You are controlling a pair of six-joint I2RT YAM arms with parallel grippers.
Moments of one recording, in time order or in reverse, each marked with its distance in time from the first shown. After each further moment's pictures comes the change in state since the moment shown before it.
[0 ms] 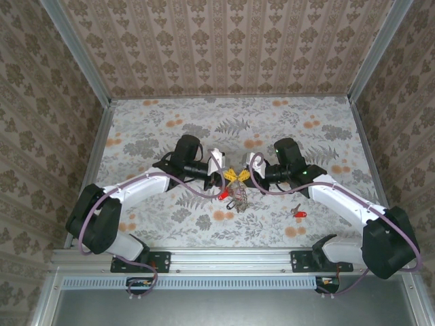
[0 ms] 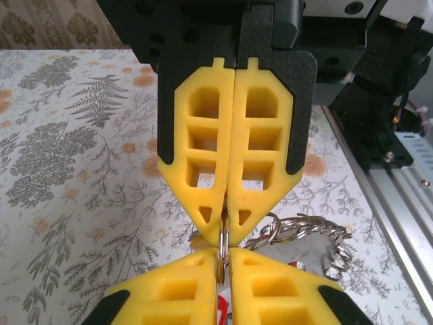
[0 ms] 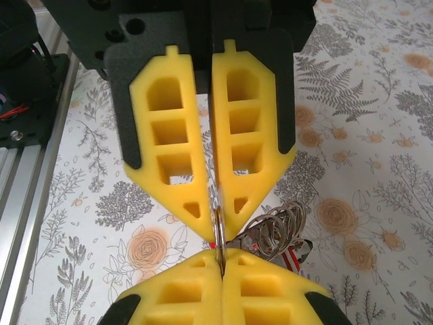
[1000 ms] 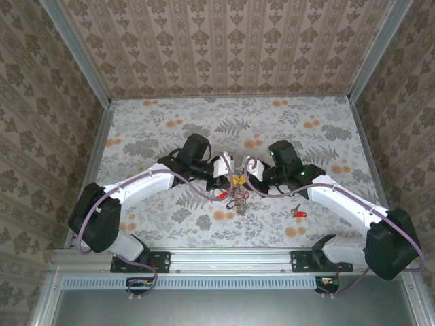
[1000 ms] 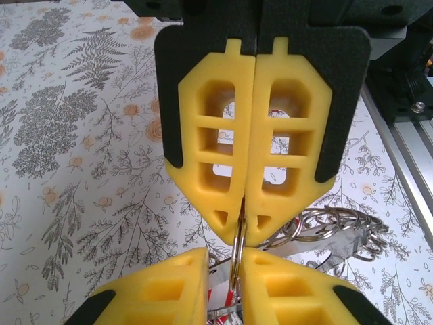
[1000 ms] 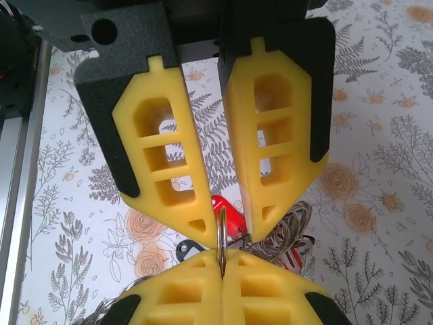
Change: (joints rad) left arm -0.061 0.021 0.109 -0.234 -0.165 0.138; right arm 0.064 -0.018 0.039 -0.131 0.135 -0.005
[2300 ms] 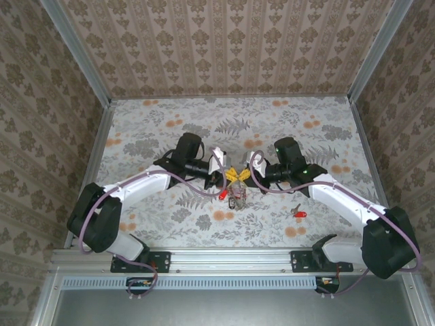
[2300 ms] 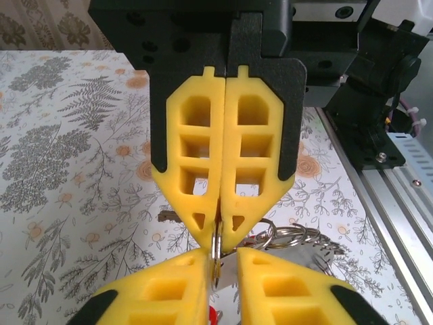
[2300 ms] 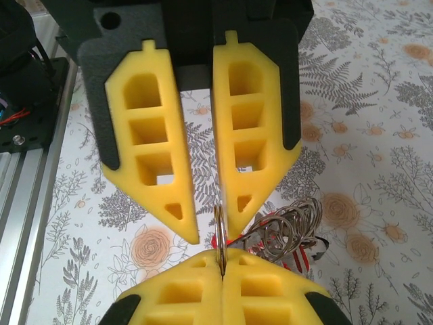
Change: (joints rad) left arm 0.058 -0.010 -0.077 0.185 0.176 -0.117; right arm -0.066 0.020 -0.027 0.111 -0.142 0.027
